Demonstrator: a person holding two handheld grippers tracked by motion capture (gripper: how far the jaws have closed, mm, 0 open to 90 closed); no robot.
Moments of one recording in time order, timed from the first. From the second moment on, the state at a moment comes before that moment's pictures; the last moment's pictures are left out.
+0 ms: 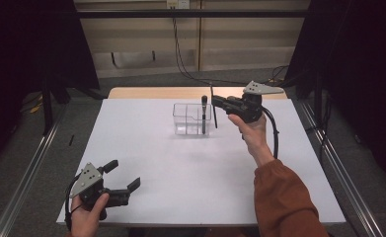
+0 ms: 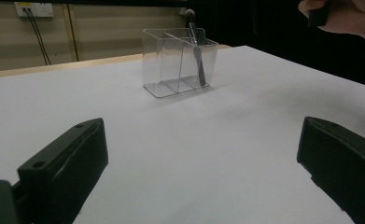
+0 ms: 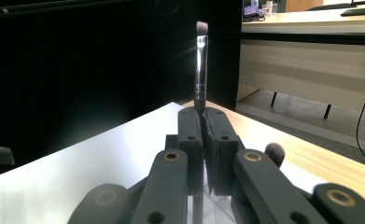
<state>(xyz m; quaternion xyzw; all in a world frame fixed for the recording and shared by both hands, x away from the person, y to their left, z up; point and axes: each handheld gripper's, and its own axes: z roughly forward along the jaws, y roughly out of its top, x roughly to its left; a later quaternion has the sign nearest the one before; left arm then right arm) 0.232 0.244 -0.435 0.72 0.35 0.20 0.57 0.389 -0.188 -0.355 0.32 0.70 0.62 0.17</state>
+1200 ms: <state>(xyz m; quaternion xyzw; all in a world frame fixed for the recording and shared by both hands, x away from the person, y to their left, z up) 0.233 0.245 -0.436 0.72 0.35 0.19 0.57 0.447 -0.157 -0.361 0.34 0.71 0.59 0.19</state>
